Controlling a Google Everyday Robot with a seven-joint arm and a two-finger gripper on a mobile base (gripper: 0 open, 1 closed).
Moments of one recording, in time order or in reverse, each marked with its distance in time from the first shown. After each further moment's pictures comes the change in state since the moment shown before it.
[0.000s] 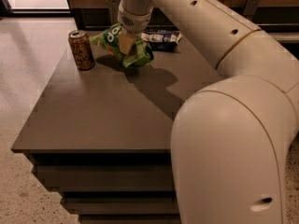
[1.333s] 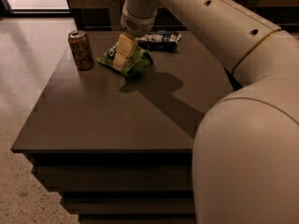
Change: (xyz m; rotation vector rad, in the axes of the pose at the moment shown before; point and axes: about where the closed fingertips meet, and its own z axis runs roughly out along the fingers) arm 0.016 0.018 -0.011 -0.018 -0.011 -0.025
